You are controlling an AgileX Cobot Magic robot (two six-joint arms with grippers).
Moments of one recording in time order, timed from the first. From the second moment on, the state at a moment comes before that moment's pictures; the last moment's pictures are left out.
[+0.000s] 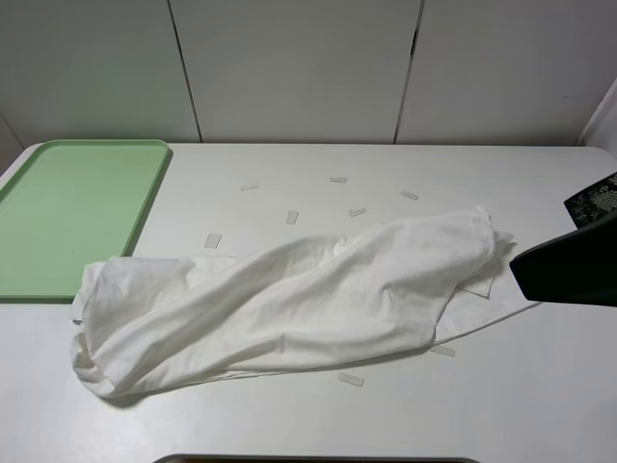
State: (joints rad) left arm 0.06 -0.01 -0.49 -0.15 1.07 0.20; right arm 0.45 0.82 -0.89 0.39 1.13 -0.31
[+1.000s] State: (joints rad) left arm 0.06 -0.01 -0.49 -0.15 1.07 0.20; right arm 0.14 1.65 -1.12 0.36 0.83 -0.45
